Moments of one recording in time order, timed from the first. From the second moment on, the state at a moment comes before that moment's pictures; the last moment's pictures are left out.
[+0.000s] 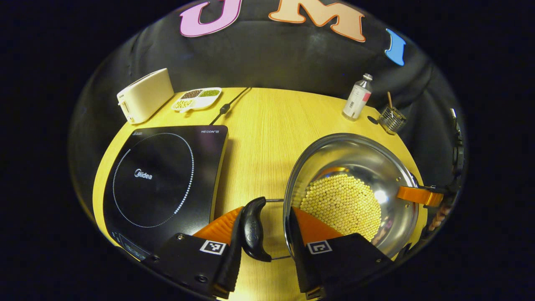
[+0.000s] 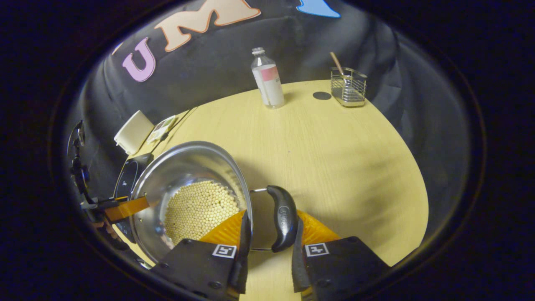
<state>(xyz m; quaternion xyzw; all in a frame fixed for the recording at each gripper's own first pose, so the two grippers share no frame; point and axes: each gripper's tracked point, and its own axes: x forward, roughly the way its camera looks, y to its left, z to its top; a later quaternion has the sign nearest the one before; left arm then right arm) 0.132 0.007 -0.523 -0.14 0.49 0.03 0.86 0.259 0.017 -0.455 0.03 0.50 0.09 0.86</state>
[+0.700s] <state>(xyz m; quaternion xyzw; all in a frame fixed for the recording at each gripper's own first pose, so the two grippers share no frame) 0.109 0.078 -0.465 -0.13 0.47 0.04 0.87 0.234 0.087 -0.411 0.05 0.48 0.11 0.87</state>
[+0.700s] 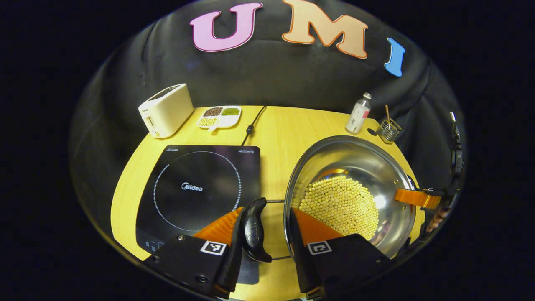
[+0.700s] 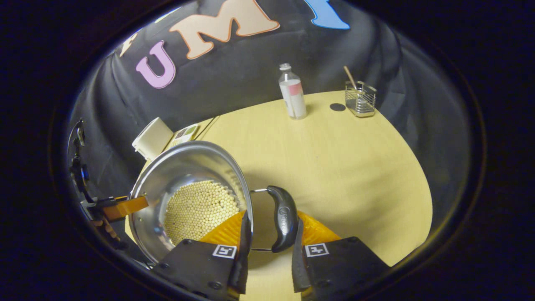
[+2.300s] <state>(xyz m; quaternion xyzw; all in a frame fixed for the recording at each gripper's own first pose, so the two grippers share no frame) 0.116 0.344 -0.529 -0.15 0.45 -0.03 0.88 0.213 0.361 -0.435 0.01 0.50 0.04 0.86</state>
